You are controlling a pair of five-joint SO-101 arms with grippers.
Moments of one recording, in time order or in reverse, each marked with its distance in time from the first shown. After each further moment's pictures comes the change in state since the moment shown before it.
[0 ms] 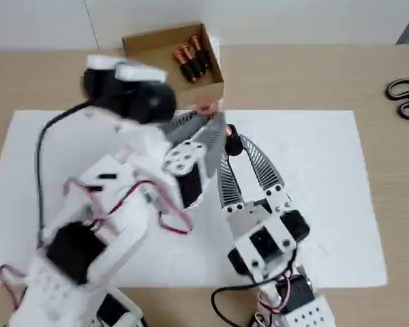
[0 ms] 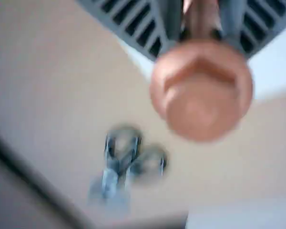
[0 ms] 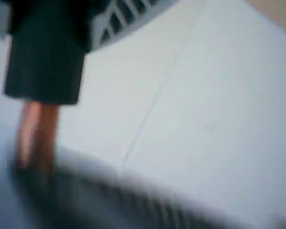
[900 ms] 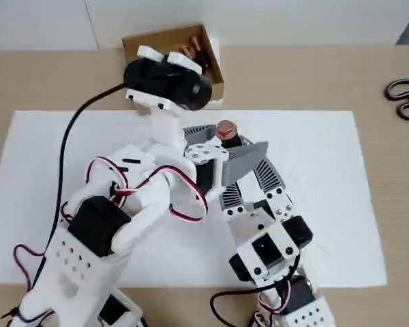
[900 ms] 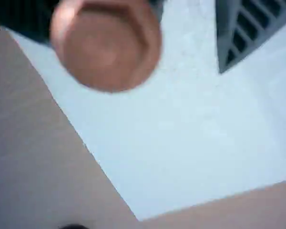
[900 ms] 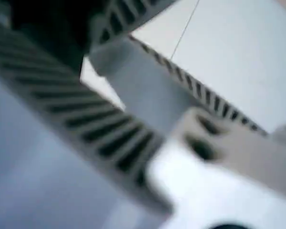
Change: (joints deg) left arm -0.4 6.2 -3.9 9.8 0.1; right arm 0.2 -0.2 0.0 -0.9 -0.1
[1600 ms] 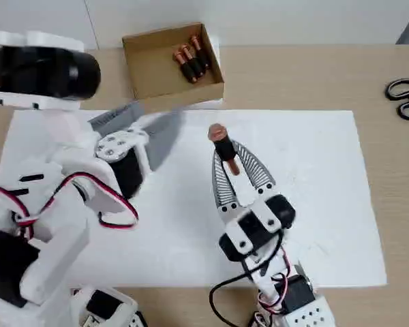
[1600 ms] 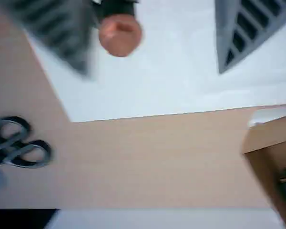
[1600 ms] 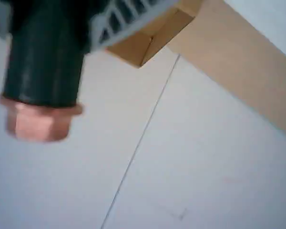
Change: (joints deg) left arm -16.6 -0.9 -27.9 21.6 -0.1; right arm -0.1 0.0 0.0 14.1 0.0
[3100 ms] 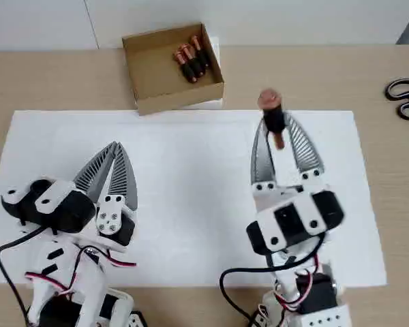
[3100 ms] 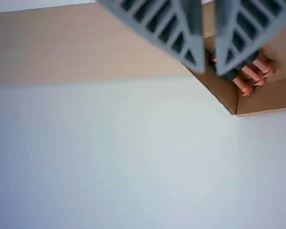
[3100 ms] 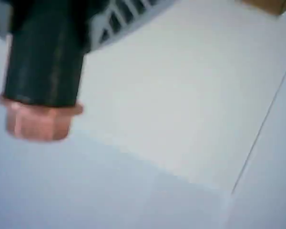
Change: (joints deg) left arm -6.0 -60.5 81.7 -46.6 -10.3; right arm 11.8 14.2 -24.1 -2.1 1.8
